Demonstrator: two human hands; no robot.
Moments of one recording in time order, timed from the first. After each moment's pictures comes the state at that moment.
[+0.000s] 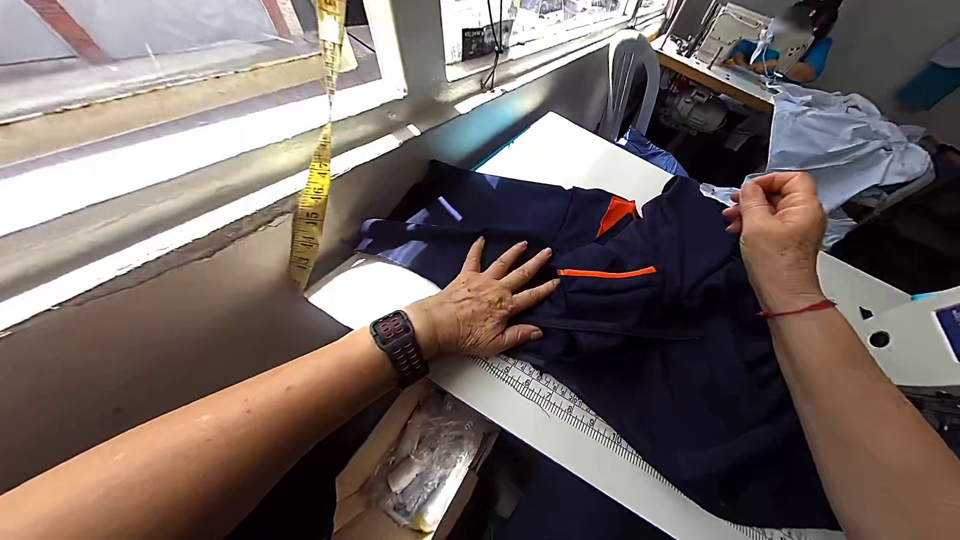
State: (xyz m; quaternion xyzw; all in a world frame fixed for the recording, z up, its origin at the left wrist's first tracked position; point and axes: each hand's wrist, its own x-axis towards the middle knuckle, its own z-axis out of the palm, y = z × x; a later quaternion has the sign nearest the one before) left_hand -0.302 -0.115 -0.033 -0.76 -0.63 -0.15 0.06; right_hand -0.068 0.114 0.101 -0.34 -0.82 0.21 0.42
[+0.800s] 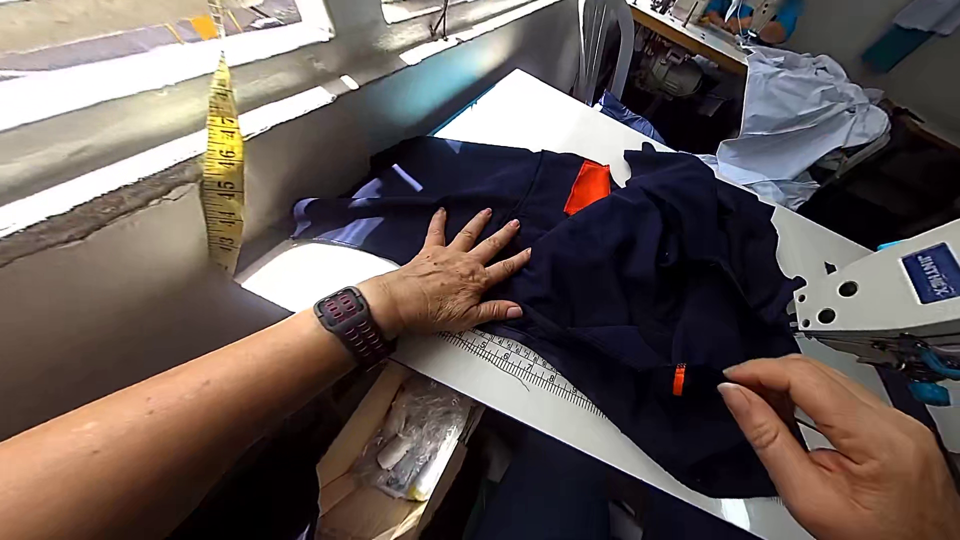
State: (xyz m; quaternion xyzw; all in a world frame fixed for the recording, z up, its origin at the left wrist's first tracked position) left_hand -0.301 -0.117 -0.028 -0.75 -0.64 -0.15 0.03; right_hand 0.061 -0.039 0.086 -0.26 -0.94 0.07 0.22
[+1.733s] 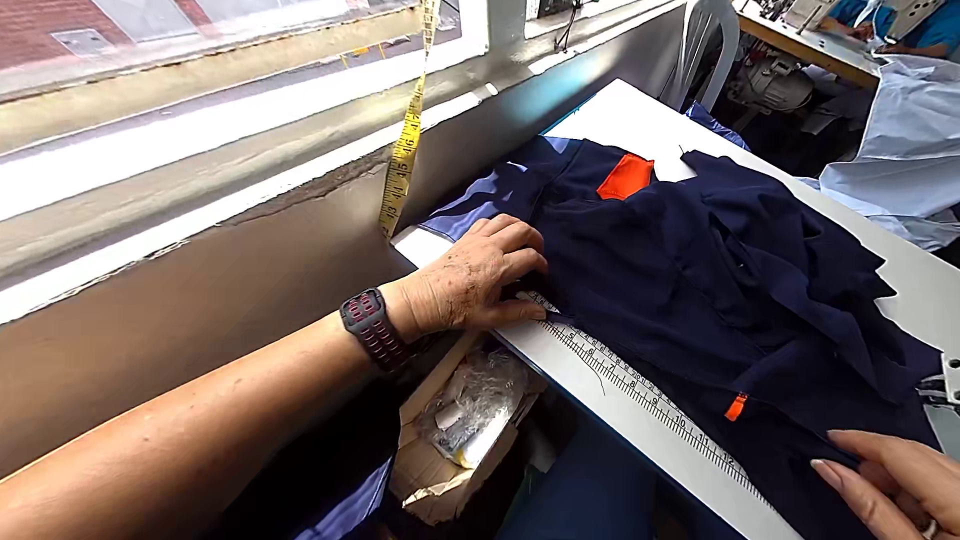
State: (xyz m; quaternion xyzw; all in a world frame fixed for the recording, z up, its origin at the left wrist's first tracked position) left_hand -0.332 -0.186 -0.017 -0.74 -0.61 -0.27 0.08; right_hand 0.077 -0.026 0.090 -0.26 -0.96 0.08 -0.02
